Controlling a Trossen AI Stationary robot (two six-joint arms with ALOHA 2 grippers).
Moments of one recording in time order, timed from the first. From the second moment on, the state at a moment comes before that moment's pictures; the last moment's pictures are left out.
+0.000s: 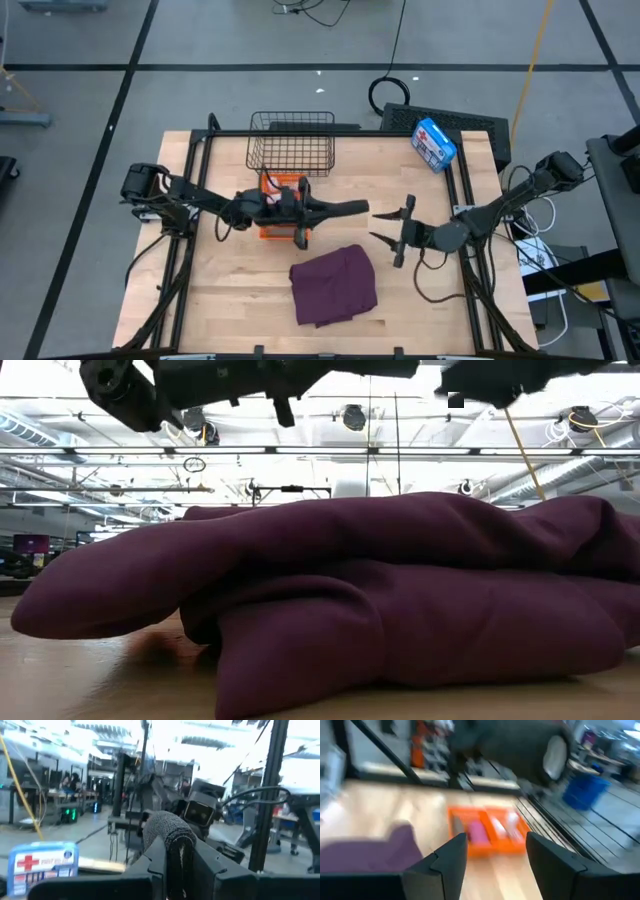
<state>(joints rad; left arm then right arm) -0.08 1.65 0.75 1.21 -0.05 -0.10 0.51 1.05 0.53 0.30 0.76 -0.03</state>
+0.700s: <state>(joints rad) -0.17 1.65 0.75 1.20 0.00 -0.07 0.30 1.08 0.53 0.51 0.40 -0.10</state>
